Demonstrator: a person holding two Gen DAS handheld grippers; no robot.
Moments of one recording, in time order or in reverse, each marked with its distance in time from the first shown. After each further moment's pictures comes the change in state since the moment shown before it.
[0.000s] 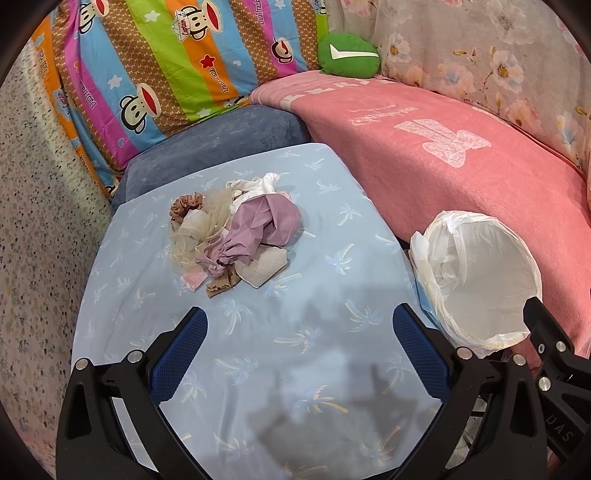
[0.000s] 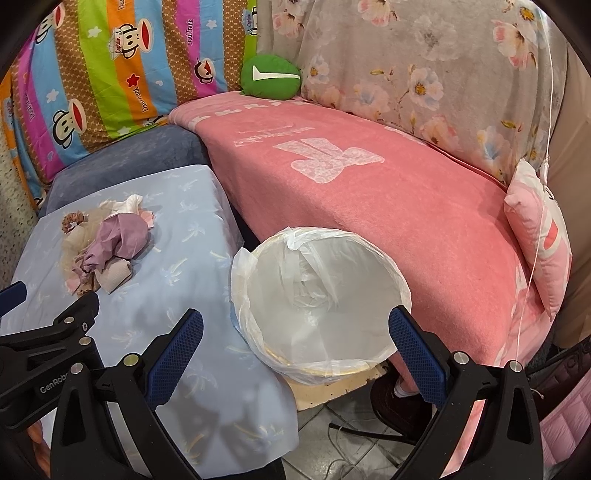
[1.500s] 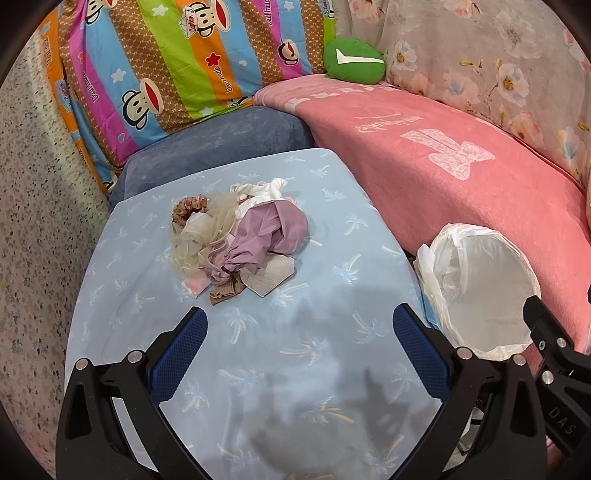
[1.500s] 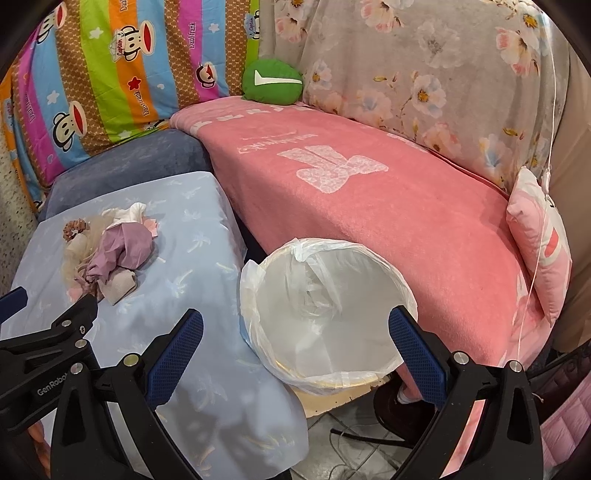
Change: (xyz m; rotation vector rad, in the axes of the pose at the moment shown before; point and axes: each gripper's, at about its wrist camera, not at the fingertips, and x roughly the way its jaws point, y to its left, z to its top) left arm 0.007 0.015 0.006 -0.033 -0.007 -0.023; right arm 0.001 0.012 0.011 0.001 -0.018 -0.005
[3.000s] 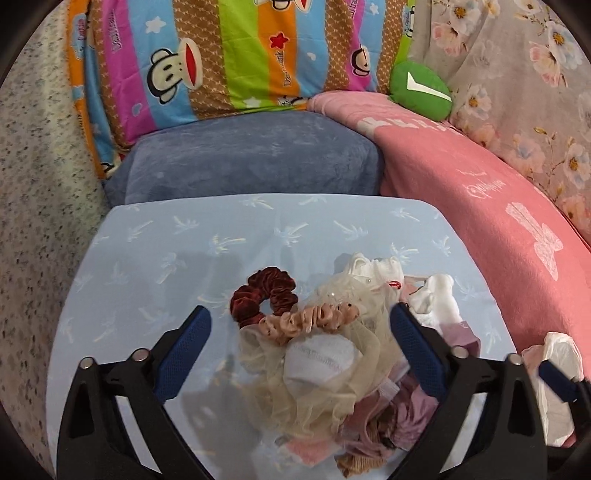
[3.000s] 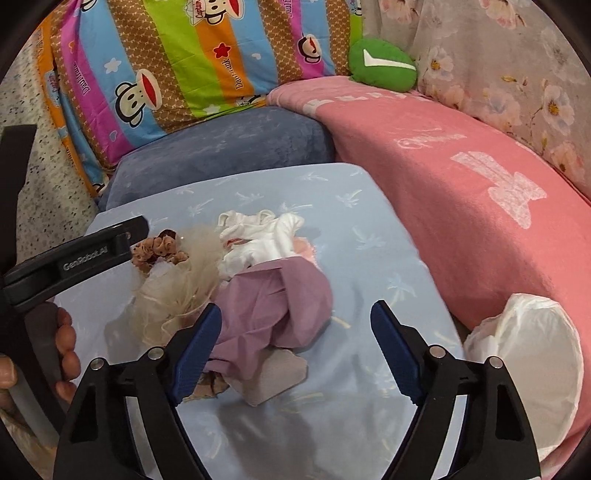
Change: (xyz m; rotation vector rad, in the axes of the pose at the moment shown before) left arm 0.155 0.190 0.084 -0.176 -0.048 -0.078; right arm 0.130 0.236 0.060 -0.096 0.092 0.333
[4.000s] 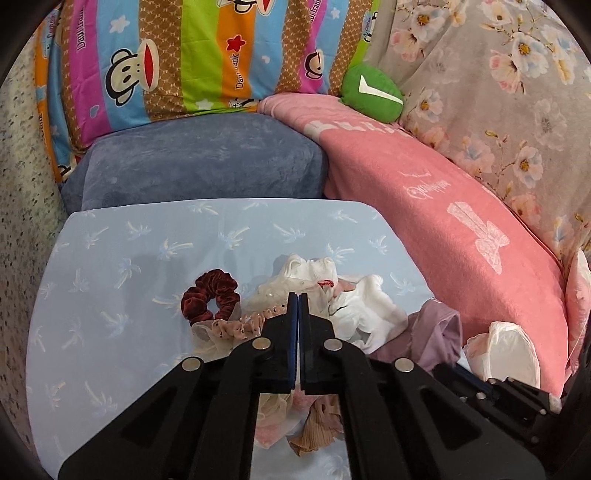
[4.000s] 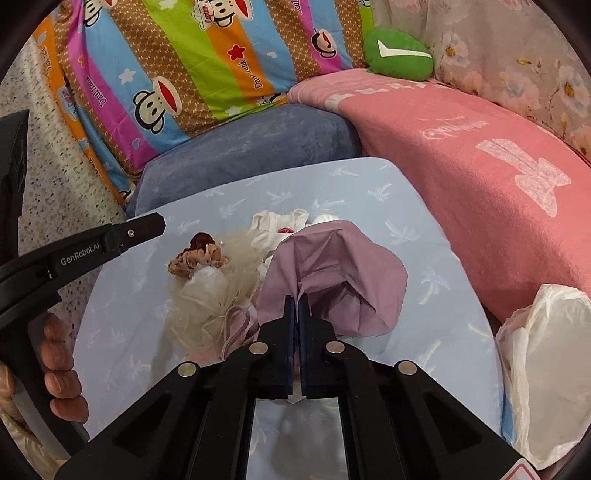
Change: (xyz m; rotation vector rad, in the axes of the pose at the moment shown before) left arm -0.033 -0.014 0.014 0.024 -0.002 -0.194; right arm -0.021 -0.002 0.005 0.037 -0.017 0.098
